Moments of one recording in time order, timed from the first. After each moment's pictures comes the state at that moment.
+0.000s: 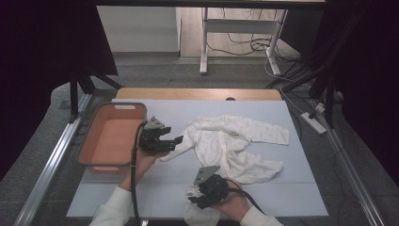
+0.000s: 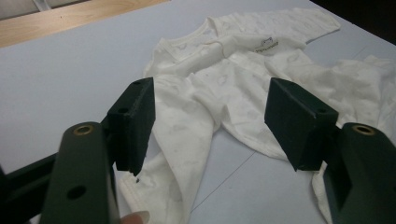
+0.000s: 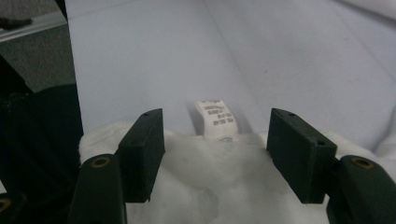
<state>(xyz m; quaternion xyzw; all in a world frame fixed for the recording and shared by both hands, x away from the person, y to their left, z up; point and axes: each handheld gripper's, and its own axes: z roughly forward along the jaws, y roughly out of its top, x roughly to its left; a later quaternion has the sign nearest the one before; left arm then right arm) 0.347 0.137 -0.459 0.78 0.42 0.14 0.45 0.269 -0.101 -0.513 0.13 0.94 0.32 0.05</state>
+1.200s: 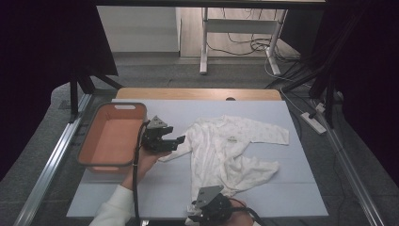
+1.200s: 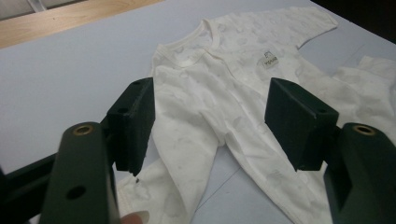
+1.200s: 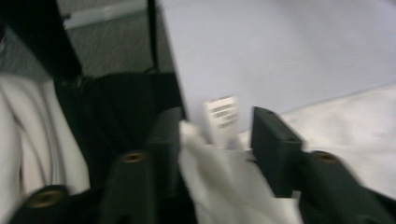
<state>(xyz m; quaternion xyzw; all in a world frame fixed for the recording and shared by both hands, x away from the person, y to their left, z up) 0.351 0.131 -0.459 0.78 0.41 0.14 0.45 0.216 -0.110 -0.505 0.09 0.94 0.34 0.02</state>
